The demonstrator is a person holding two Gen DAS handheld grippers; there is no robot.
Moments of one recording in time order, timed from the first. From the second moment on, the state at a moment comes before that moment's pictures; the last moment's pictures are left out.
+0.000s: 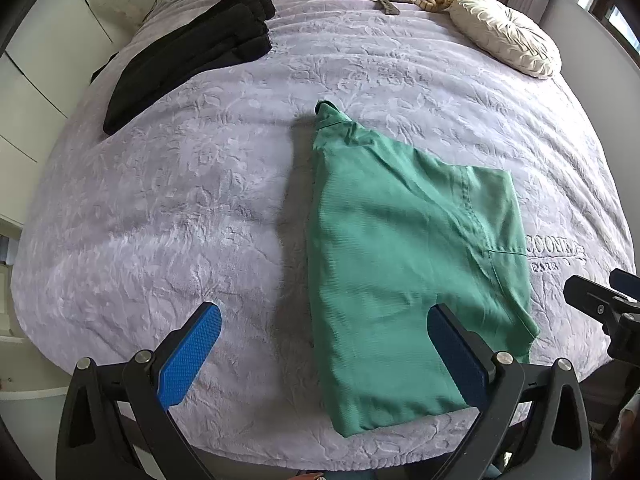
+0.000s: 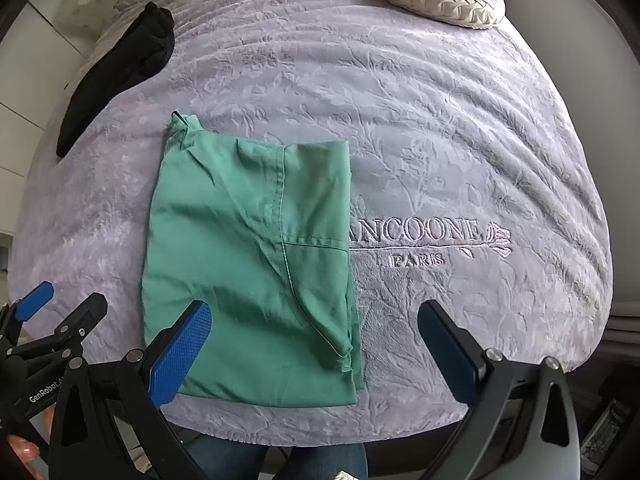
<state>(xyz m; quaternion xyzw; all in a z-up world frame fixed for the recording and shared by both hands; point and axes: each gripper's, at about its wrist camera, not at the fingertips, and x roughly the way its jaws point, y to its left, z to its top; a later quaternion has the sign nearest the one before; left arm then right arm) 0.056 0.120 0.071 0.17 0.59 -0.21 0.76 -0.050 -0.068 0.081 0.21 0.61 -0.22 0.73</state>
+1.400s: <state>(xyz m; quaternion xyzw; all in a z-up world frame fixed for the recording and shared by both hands) 0.061 0.118 0.065 0.18 0.59 -0.22 0.76 -0.046 -0.073 0.078 0.21 0.62 -0.22 0.73</state>
